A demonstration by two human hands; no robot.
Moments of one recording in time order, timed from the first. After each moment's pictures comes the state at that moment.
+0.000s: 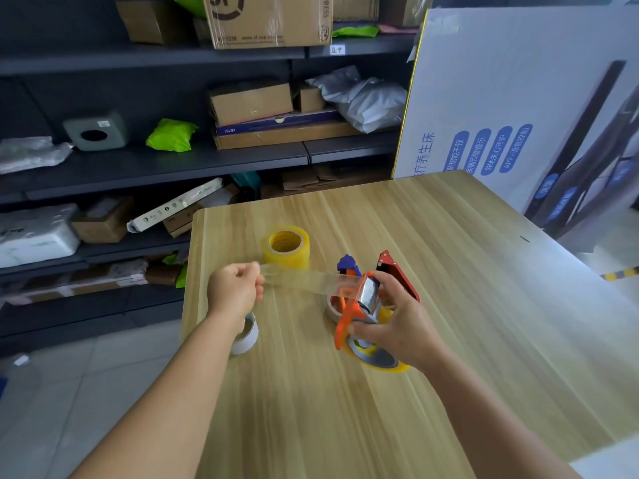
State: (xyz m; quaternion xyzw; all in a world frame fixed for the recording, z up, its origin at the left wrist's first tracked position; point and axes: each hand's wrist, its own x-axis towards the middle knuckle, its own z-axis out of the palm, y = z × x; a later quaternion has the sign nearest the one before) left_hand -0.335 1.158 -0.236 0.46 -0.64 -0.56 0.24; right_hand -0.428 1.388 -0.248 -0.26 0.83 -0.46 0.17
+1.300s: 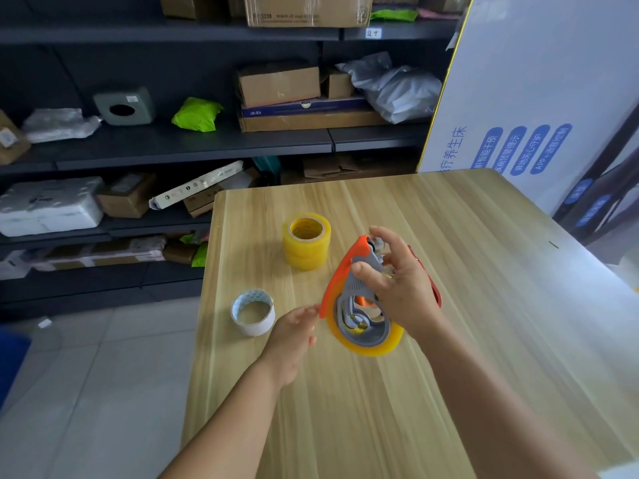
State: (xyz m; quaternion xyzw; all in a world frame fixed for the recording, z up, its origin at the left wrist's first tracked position) left_hand -0.305 1.223 -0.292 0.38 -0.56 -0.73 0.10; right_hand -0.428 1.340 -0.221 -0.27 0.77 -0.56 0.15
